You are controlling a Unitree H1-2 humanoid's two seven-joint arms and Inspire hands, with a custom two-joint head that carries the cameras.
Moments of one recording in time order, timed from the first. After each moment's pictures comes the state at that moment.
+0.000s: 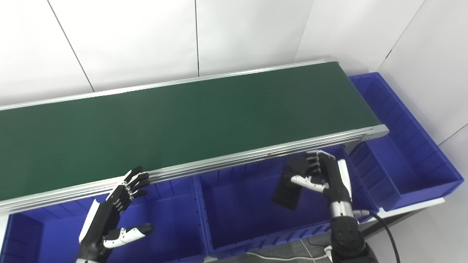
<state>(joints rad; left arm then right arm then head) 0.19 0.20 -0.12 0.12 -0.06 -0.44 -0.29 0.12 -0.14 -0.15 0.27 -0.25 -0.16 -0.24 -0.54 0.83</state>
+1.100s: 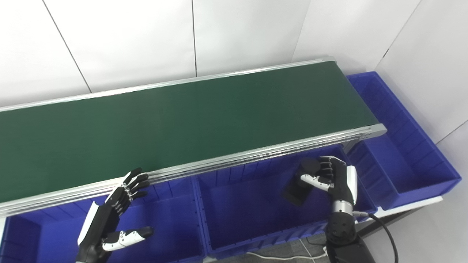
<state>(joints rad) 0.20 0.19 -0.12 0.10 -0.05 -0.44 -0.30 0.01 -0.16 -0.16 0.48 -0.26 -0.15 -0.39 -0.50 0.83</state>
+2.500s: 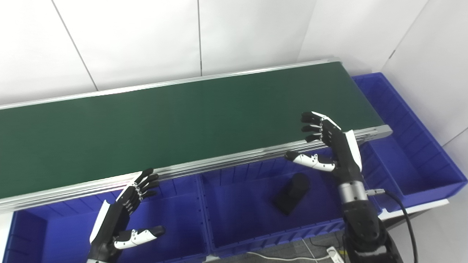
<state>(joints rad) 0.20 0.15 -0.13 0.13 -0.01 -0.44 -0.28 0.16 -0.19 -0.07 -0.21 -0.17 -0.06 -0.10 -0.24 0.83</state>
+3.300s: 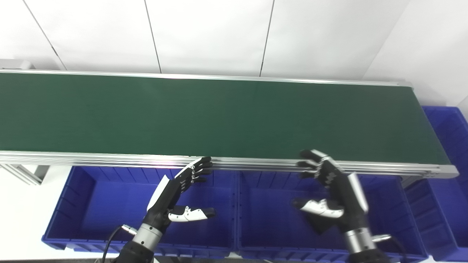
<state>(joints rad) 0.18 0.10 -0.17 0.16 0.11 -0.44 -0.18 0.18 -0.13 0.14 -0.04 -0.02 -0.25 0.14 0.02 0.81</state>
